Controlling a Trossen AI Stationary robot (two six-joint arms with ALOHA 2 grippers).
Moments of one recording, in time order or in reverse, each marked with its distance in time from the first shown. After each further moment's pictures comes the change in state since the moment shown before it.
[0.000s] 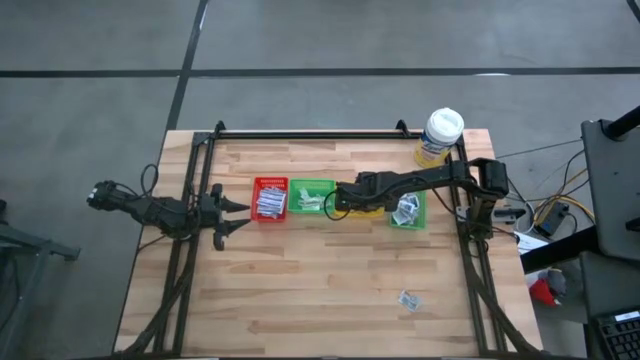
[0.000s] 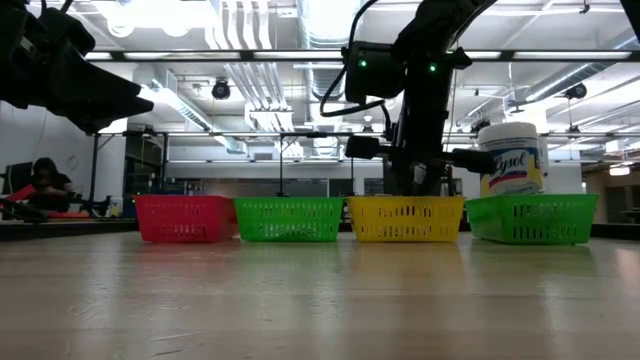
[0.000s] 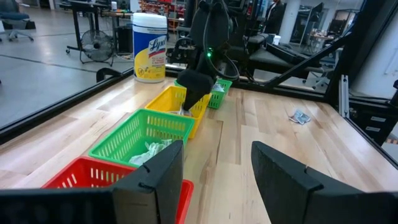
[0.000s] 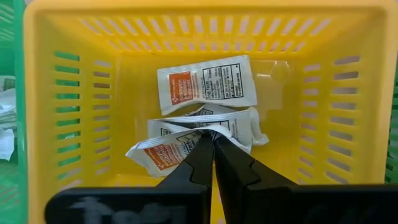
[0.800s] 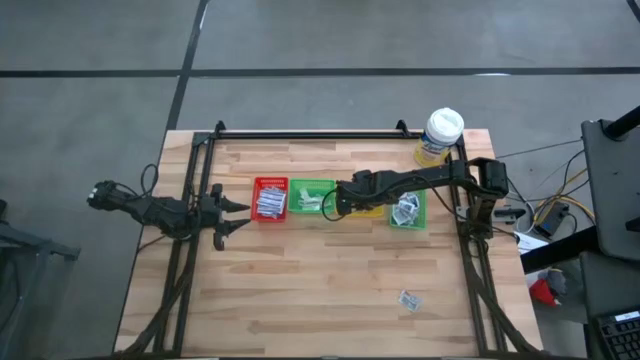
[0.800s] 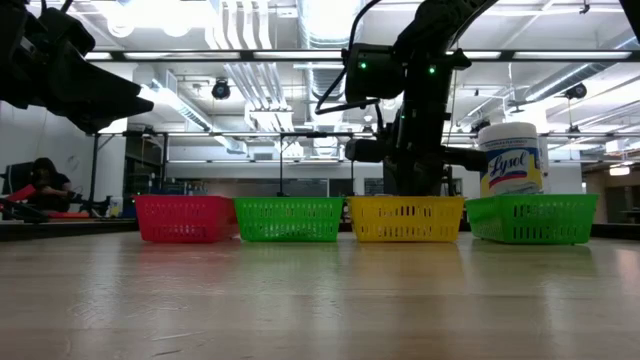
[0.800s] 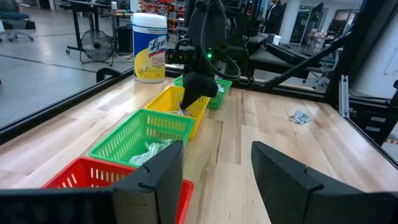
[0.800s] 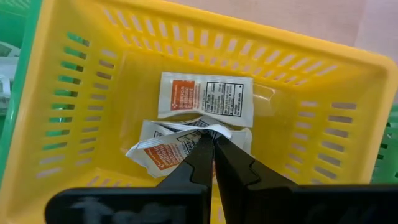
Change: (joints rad) left arm 0.000 0.000 0.000 0.000 0.000 0.000; right arm -0.009 0.000 0.000 -0.001 0.027 -0.235
